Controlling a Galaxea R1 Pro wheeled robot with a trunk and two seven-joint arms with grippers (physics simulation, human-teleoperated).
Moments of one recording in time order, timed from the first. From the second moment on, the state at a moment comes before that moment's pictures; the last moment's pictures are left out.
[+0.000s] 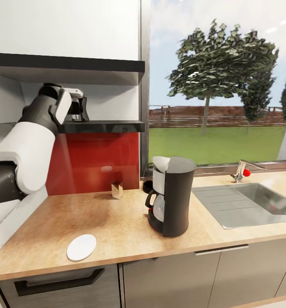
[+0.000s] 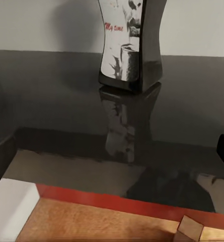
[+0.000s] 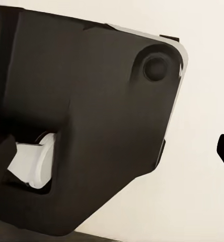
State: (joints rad) left arm -1.69 0.03 0.05 -0.53 -0.04 0.84 0.31; right arm 0.00 -0.09 0.37 -0.02 -0.21 -0.05 0.30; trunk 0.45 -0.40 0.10
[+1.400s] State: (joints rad) left arm -1.72 0.02 0.04 -0.60 -0.05 0.86 0.30; right arm 0.01 -0.08 0.37 -0.03 -0.22 -0.05 0.30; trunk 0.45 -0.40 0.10
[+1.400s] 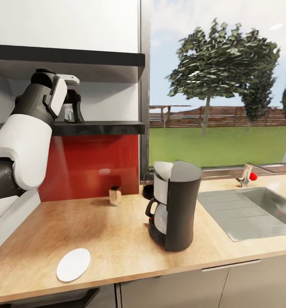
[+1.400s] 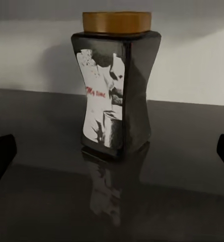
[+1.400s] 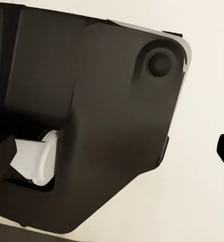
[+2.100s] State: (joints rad) left arm -1.71 0.02 0.04 -0.60 -0.05 0.86 0.30; right arm 0.01 -0.08 0.37 -0.03 -0.22 -0.05 0.30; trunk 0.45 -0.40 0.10
